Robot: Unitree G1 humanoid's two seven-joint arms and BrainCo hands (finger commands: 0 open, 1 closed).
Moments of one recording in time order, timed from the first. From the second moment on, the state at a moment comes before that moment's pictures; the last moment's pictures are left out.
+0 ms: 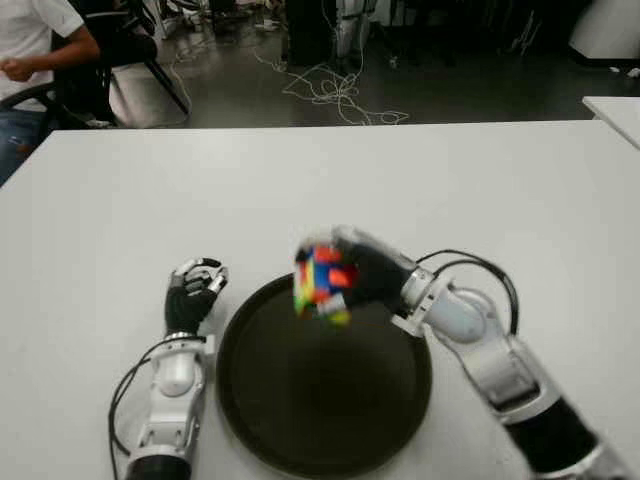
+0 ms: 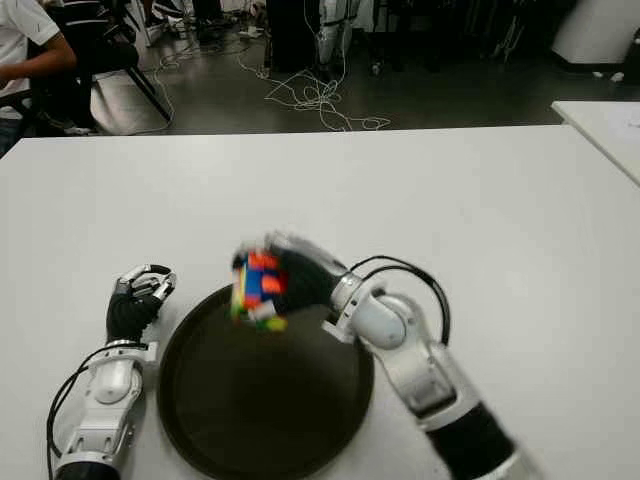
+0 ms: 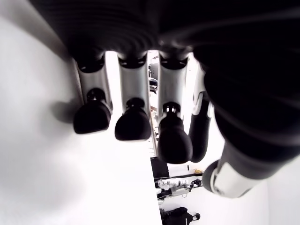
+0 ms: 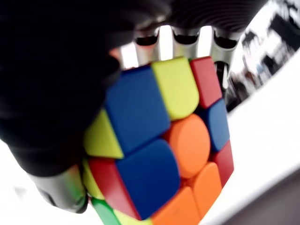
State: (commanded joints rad) left arm 0.02 -0.01 0.08 0.40 0.09 -0.16 0.20; right arm -0.30 -0.27 0.47 -0.24 -0.43 0.03 0.50
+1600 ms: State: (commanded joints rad) left arm 0.03 -0.02 0.08 0.36 0.07 -0.13 0.18; right arm -0.36 -0.29 0.63 -0.12 -0.75 0.05 0.62
